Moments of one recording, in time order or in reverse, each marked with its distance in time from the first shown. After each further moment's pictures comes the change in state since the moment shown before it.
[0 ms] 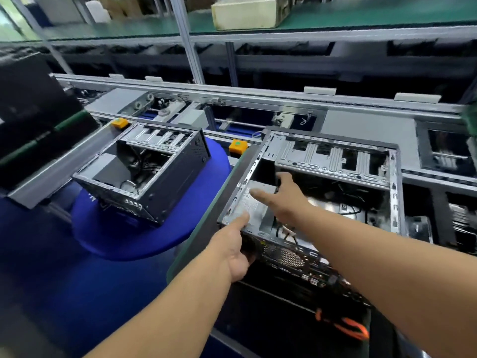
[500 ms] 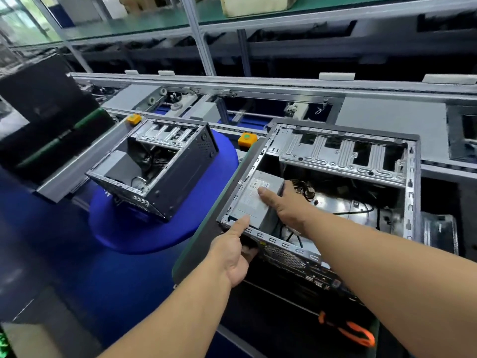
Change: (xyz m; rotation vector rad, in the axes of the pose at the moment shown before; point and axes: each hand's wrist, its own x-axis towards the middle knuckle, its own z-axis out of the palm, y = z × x) left_hand 0.029 -0.021 -0.009 -0.086 0.061 0.173; right_hand 0.033 0.045 0.011 0.243 -0.184 -0.017
